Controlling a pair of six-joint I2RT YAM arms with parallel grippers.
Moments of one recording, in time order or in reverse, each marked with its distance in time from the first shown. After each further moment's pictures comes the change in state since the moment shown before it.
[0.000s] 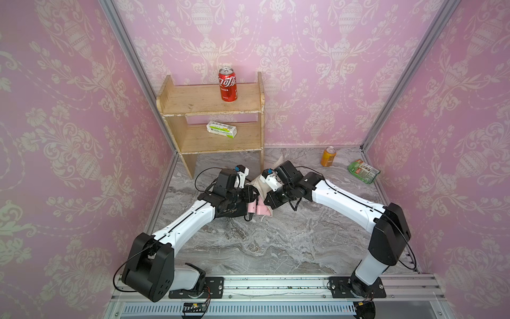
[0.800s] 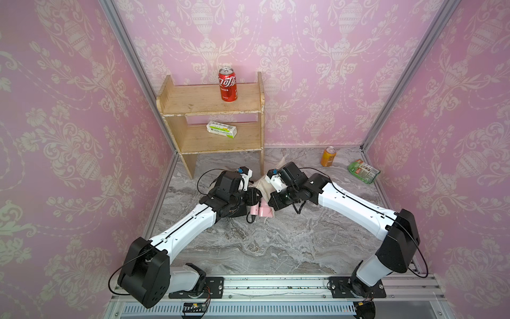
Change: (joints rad) left arm -0.085 -0.027 -0.006 -0.003 -0.085 0.002; right arm 0.017 -0.072 -0.014 -0.077 0.082 0.107
